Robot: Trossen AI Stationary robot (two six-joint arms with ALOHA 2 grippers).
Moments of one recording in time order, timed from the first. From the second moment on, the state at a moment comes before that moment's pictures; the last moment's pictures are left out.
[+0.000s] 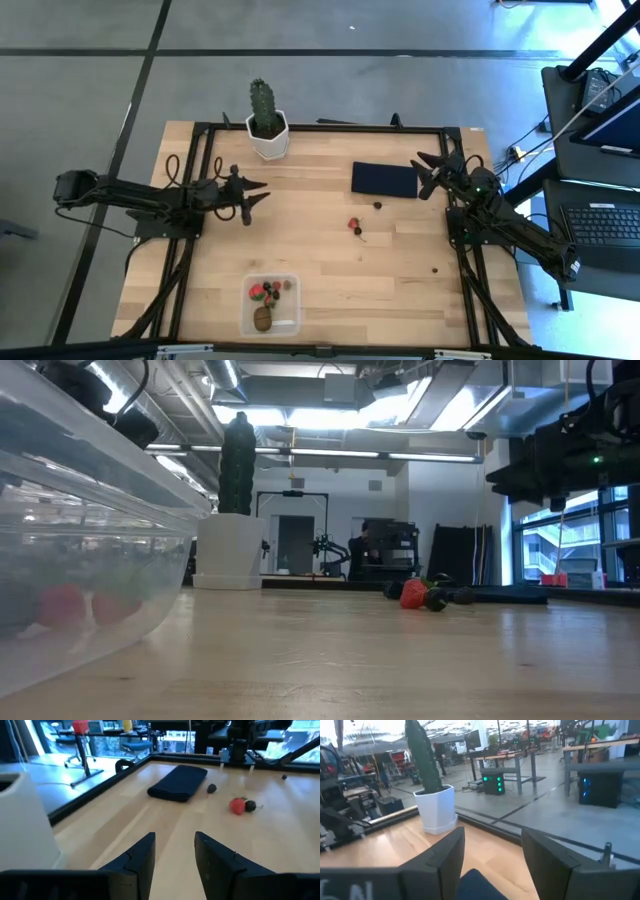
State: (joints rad) left arm 0.11 0.74 0.01 0.54 -0.27 -0.04; right arm -0.64 0.03 0.01 0.05 0.03 0.18
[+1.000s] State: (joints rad) left arm 0.11 0.33 0.01 0.29 -0.22 0.06; right arm -0.64 0.03 0.01 0.19 0.03 0.31
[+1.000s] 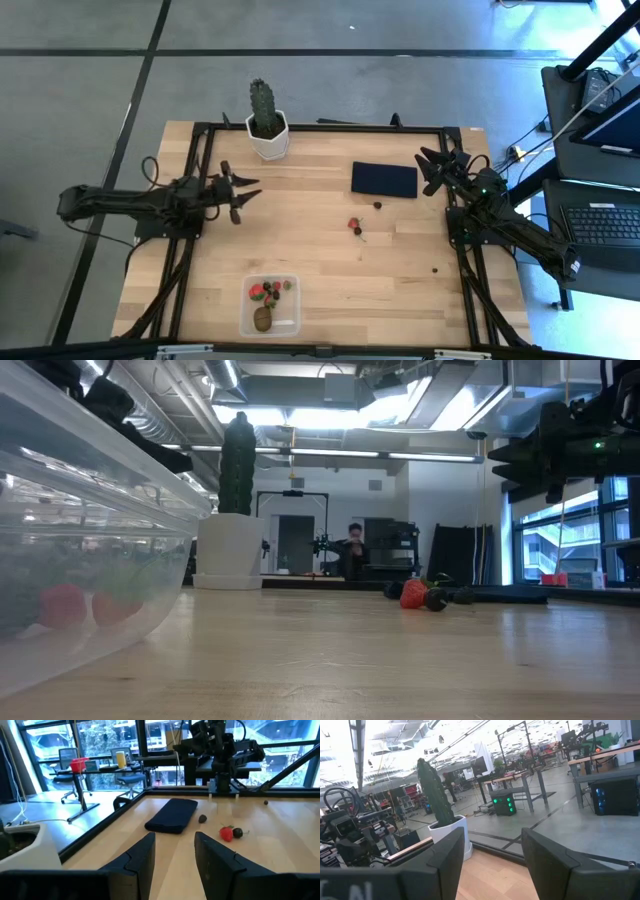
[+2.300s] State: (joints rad) left arm 0.11 0.05 0.07 -0.10 -0.23 0.06; right arm -0.64 0.10 0.19 0.16 -0.19 0.07
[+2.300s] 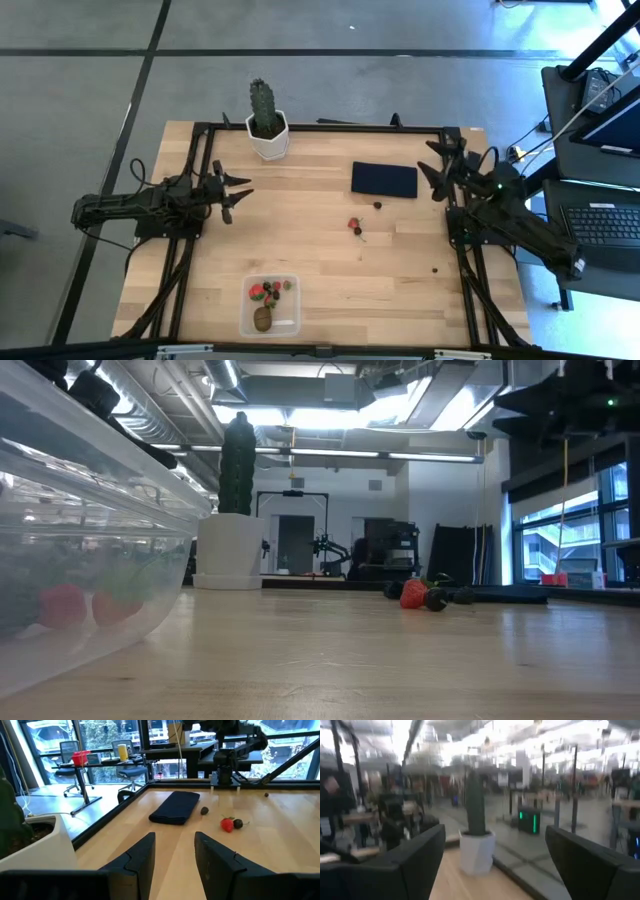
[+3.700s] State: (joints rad) left arm 0.11 0.05 0.07 -0.10 -0.28 0.09; right arm -0.08 1.23 0.54 -0.27 0.17 0.23
